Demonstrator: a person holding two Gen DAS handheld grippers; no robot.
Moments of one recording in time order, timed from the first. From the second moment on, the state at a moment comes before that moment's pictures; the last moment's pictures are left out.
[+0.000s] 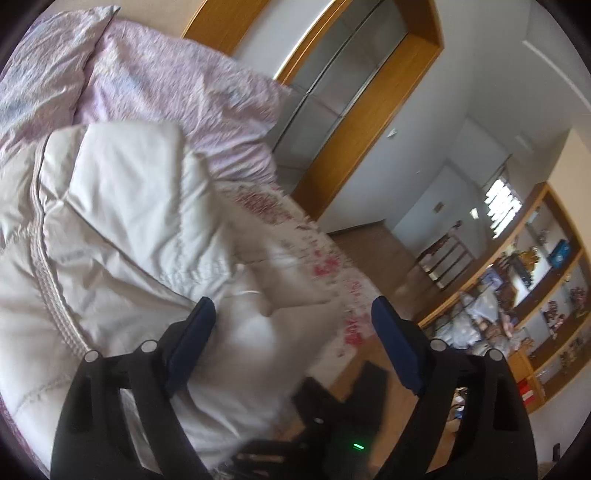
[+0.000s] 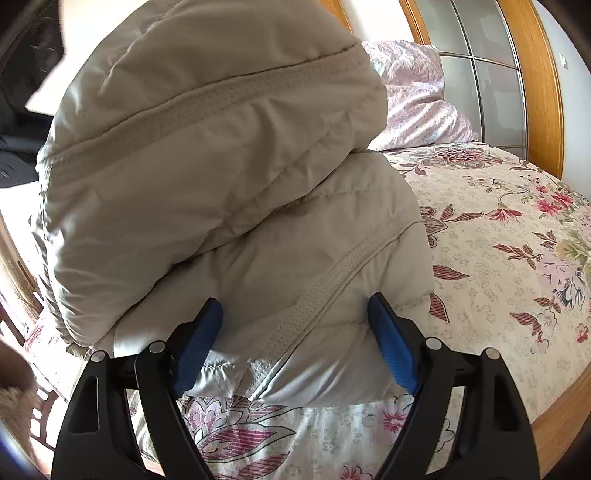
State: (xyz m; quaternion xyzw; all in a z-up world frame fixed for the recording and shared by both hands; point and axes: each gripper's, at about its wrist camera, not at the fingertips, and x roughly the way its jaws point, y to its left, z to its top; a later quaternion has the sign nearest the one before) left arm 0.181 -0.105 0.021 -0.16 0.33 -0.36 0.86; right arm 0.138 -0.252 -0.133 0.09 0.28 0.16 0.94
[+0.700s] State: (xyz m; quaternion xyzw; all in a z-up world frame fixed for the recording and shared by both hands) left arm 0.222 -0.058 -0.024 0.03 0.29 -0.08 0.95; right arm 0.137 -0.250 -0.134 0.07 0.27 0.16 0.95
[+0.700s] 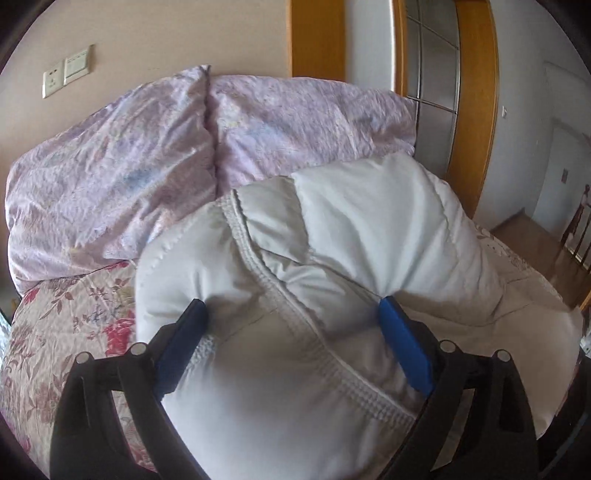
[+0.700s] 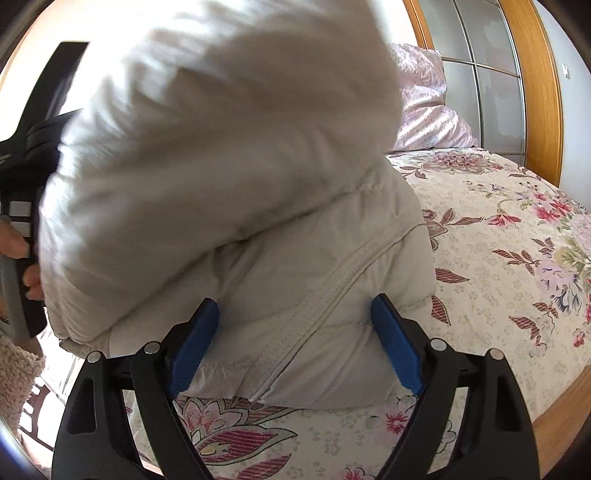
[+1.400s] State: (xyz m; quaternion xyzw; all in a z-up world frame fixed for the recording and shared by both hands) left arm 0.248 -0.100 -0.064 0.08 0.29 -0.08 0.95; right arm 0.113 -0.263 -0.126 0.06 0.28 0.17 0.94
